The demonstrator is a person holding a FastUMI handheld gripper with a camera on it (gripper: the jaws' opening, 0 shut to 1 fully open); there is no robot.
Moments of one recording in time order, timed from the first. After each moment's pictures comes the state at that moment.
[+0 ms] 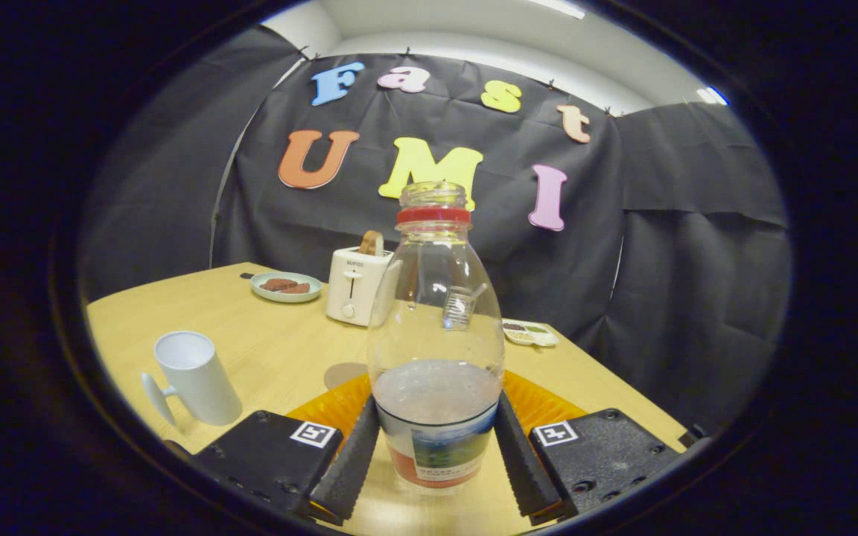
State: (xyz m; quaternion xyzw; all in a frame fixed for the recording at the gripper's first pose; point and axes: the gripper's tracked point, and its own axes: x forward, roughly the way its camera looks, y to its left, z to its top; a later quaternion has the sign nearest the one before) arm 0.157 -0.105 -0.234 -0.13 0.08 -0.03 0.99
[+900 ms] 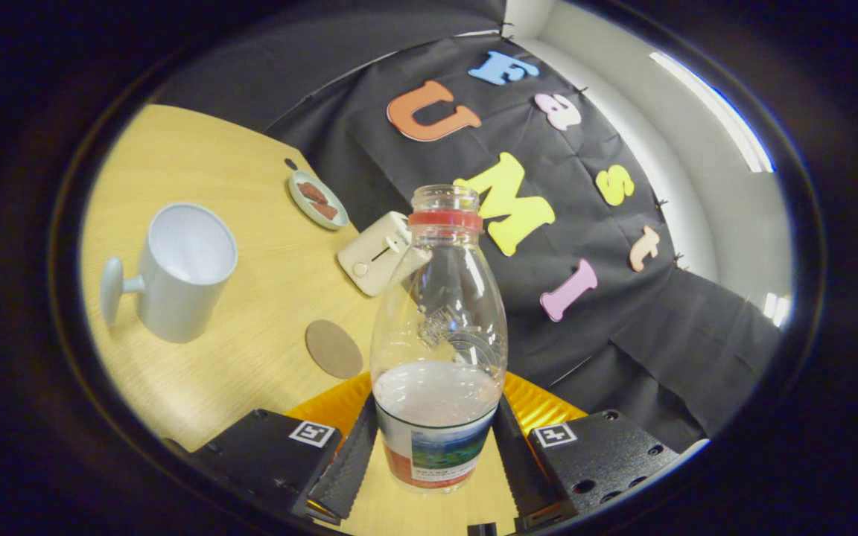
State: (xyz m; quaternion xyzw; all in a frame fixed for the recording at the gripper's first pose) arm 0.161 -0.050 -0.230 -0.47 0.09 -0.05 0.87
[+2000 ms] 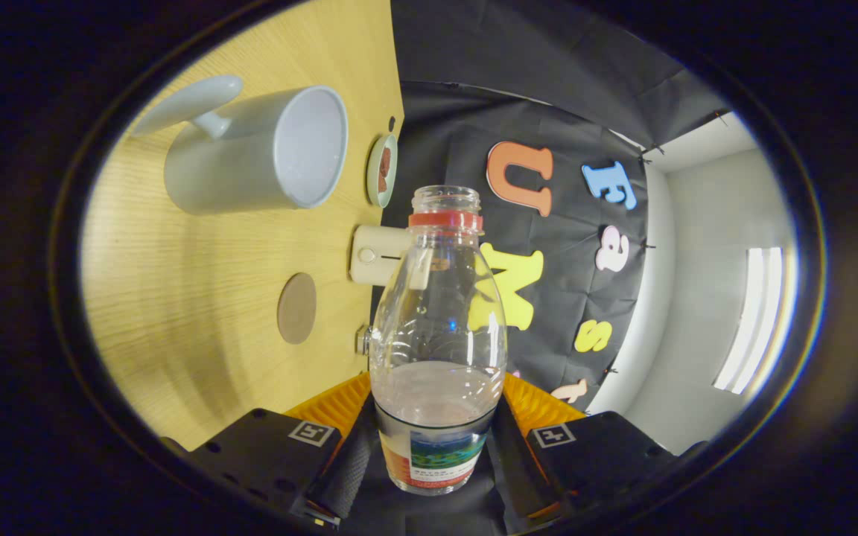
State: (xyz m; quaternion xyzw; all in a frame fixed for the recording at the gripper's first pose) arm 0.160 -0.013 -0.206 -0.76 0.00 -0.07 0.65
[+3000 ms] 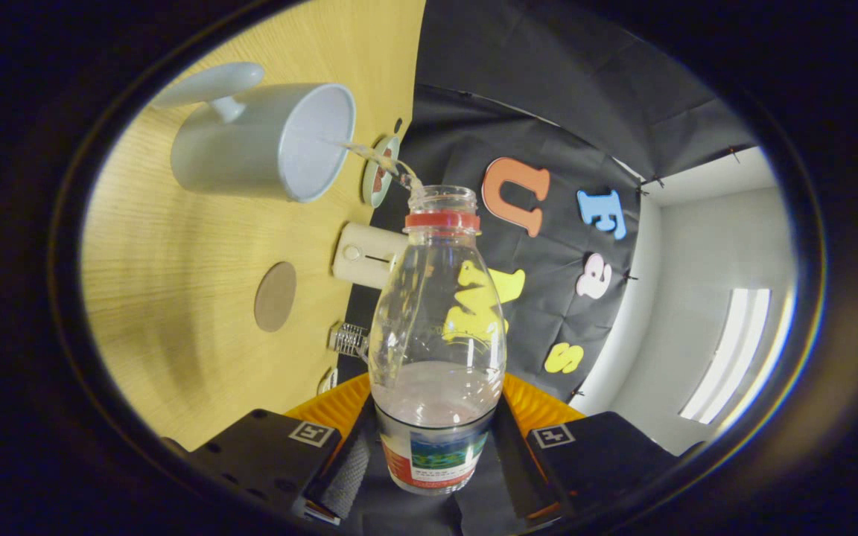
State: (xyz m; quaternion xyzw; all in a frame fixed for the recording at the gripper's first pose) arm 0.156 -0.002 -0.193 -0.79 -0.03 -0.08 0.61
